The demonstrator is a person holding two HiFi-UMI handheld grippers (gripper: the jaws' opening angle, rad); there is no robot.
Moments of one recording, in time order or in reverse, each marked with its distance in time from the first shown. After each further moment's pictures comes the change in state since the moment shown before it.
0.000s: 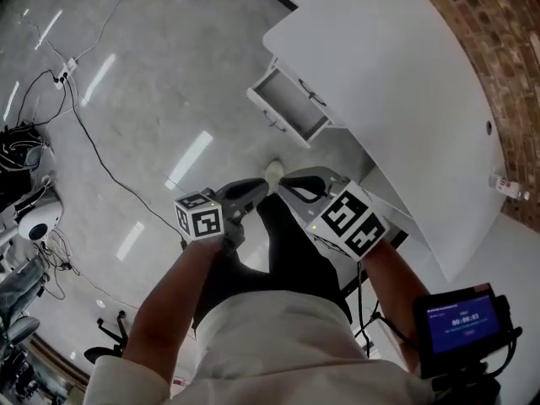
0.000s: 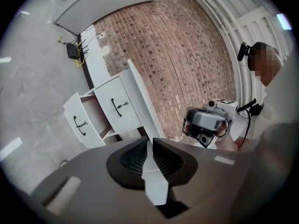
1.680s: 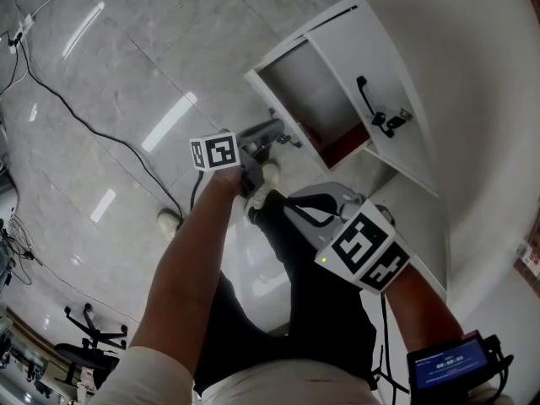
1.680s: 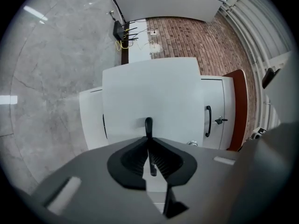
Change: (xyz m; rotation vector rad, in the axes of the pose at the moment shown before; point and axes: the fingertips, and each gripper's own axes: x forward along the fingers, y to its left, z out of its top) left arm 0.182 0.393 -0.022 -0.352 -0.168 0.008; right arm 0.214 -0.142 -0.152 -0.008 0.253 0.201
